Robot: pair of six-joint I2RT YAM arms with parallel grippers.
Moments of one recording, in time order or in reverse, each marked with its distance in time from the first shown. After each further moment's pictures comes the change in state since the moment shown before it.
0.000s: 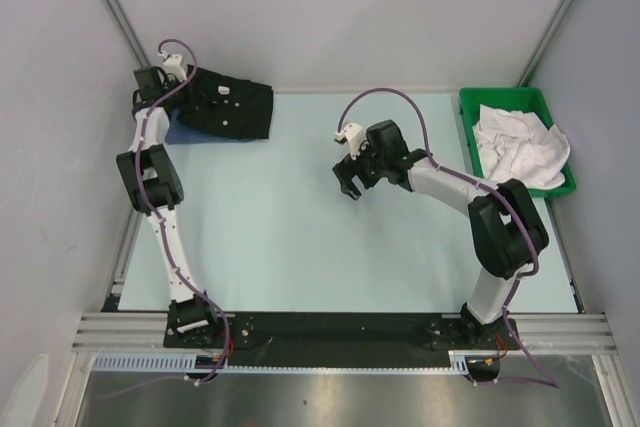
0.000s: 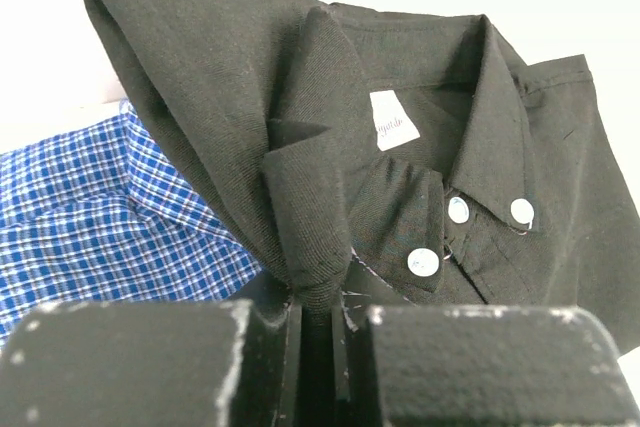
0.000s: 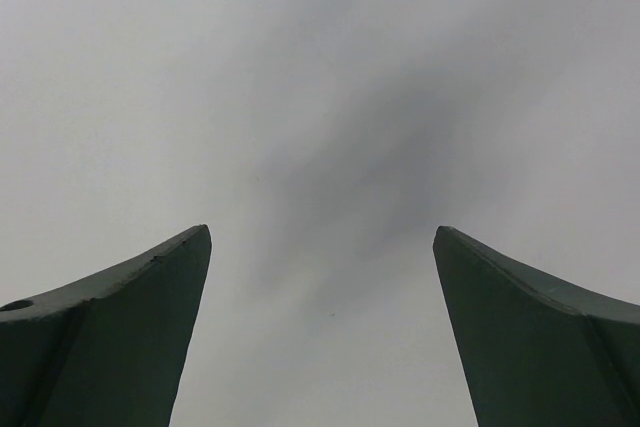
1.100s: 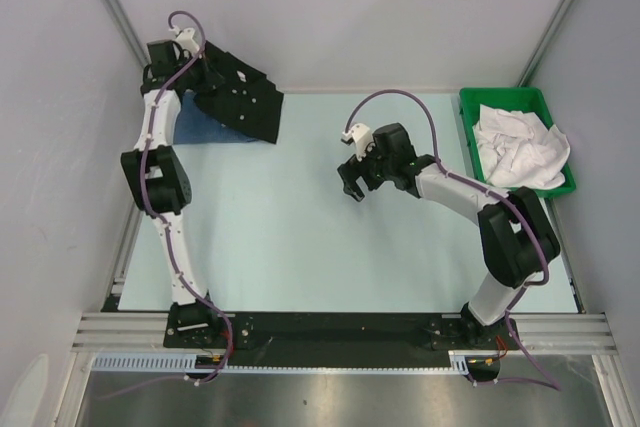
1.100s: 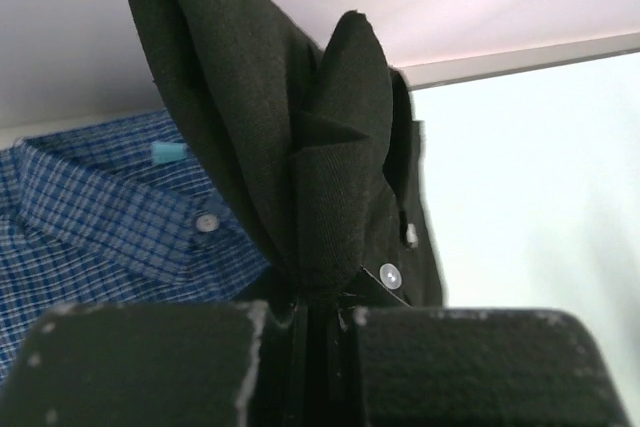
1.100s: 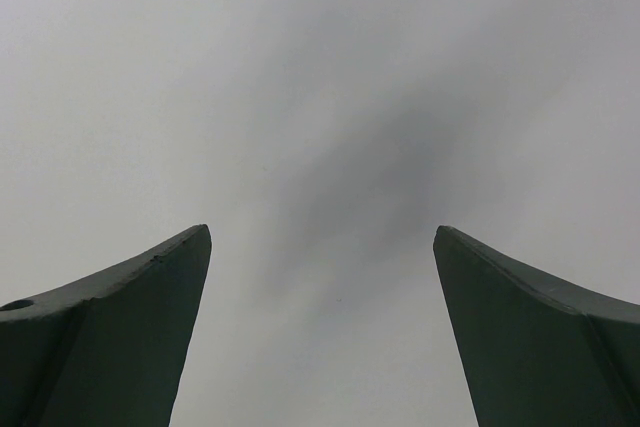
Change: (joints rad) left arm -0.126 -0.198 0.000 -0.173 -0.085 -0.167; right arm -0.014 -0.074 -0.076 0.054 -0.008 0.036
